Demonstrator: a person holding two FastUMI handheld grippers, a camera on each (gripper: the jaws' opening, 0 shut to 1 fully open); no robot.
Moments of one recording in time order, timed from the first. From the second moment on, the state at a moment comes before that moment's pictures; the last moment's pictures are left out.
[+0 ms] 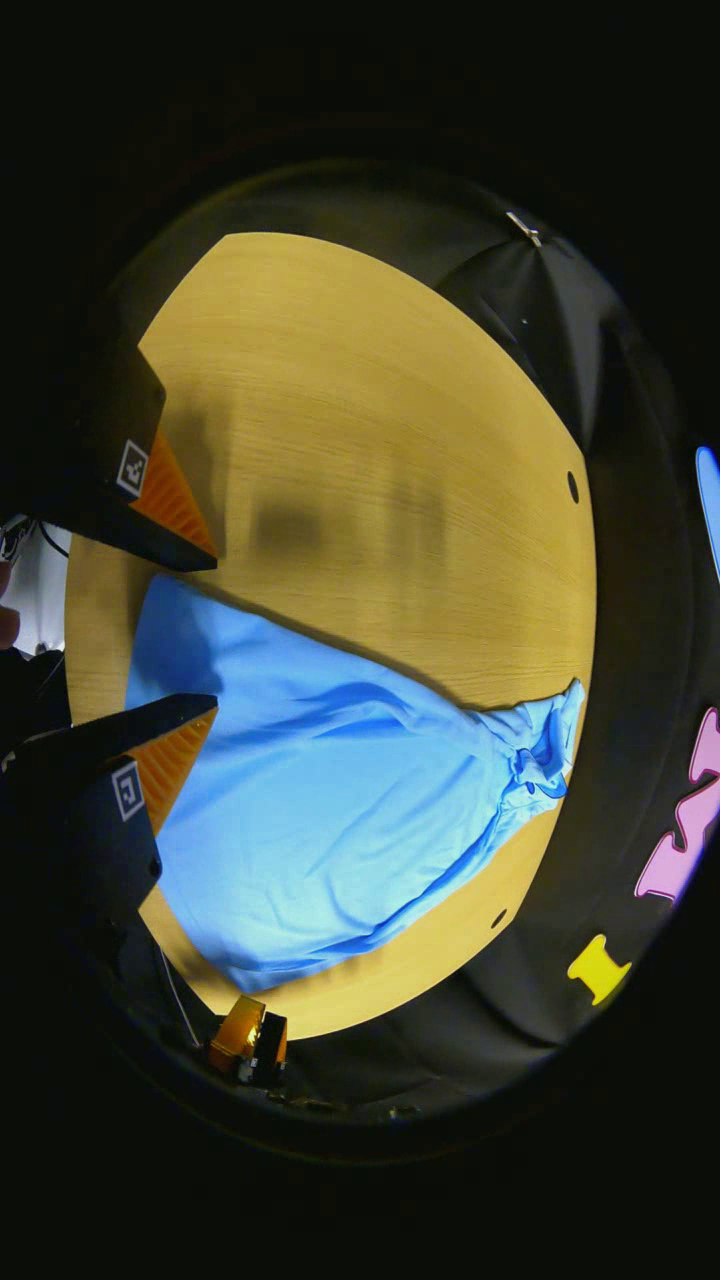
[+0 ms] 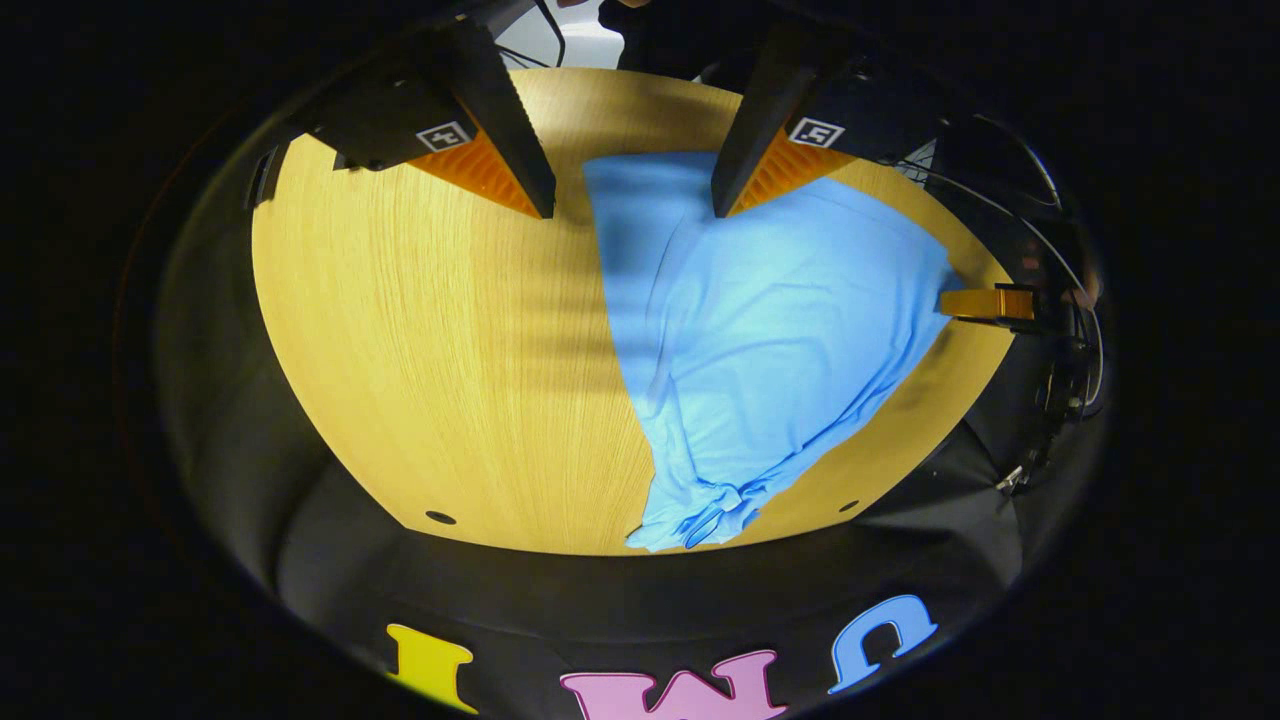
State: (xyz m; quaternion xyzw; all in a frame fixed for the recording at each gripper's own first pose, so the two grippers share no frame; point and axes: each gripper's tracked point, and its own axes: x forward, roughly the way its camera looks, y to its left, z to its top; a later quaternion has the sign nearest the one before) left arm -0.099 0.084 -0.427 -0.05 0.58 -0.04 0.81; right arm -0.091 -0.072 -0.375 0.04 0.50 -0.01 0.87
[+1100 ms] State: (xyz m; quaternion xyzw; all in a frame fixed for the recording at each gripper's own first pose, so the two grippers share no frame) left arm -0.101 0.061 -0.435 0.01 0.59 -0.04 0.81; right arm -0.092 -0.052 -0.410 0.00 0.54 0.01 0.84
